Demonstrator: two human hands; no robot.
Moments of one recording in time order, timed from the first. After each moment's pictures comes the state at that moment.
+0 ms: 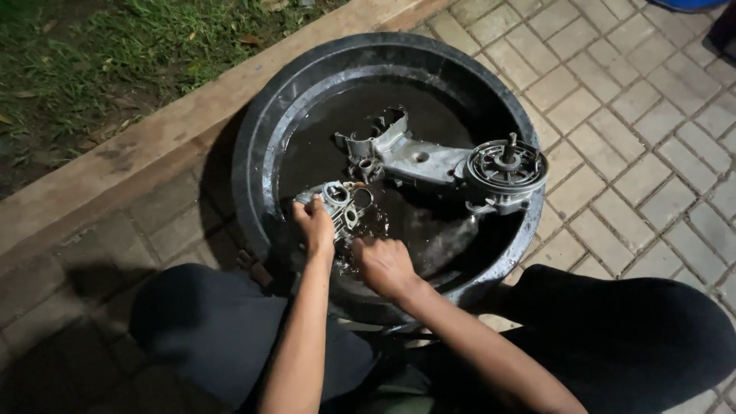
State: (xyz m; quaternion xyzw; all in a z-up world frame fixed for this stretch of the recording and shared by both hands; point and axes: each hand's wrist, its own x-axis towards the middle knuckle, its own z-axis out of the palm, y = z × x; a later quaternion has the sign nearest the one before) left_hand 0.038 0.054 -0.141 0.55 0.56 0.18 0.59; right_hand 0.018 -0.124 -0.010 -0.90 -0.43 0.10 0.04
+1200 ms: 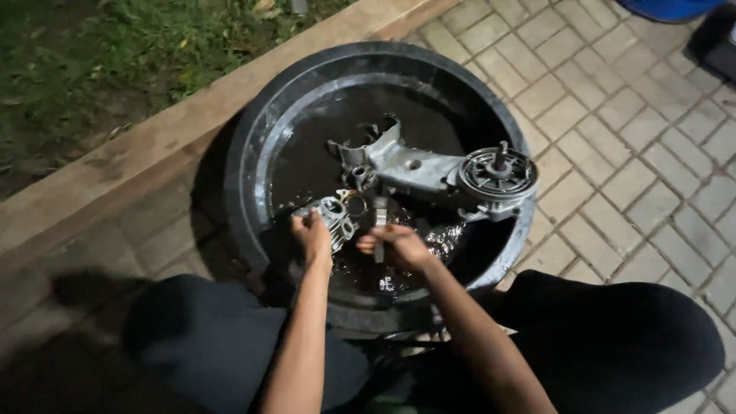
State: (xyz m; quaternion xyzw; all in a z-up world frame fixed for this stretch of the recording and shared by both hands) left_hand 0.035 0.046 -0.162 0.56 0.55 0.19 0.59; right_hand 0.081 -0.149 -0.109 -0.46 0.16 0.44 0.75
